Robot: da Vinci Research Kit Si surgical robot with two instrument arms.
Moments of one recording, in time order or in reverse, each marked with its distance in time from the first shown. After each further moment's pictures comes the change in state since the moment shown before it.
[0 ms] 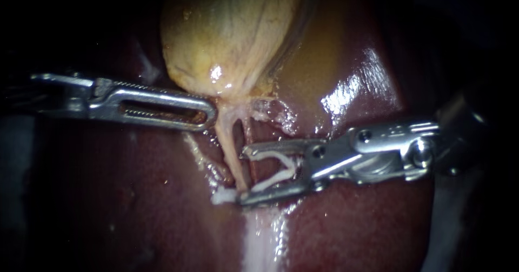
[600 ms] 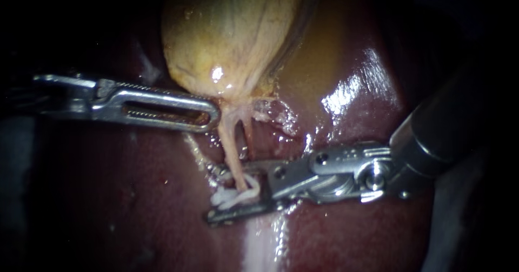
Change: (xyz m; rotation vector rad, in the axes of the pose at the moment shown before) right arm -0.002 0.000 0.005 0.036 -0.007 0.038; left arm 0.000 0.000 0.000 0.003 0.001 0.000
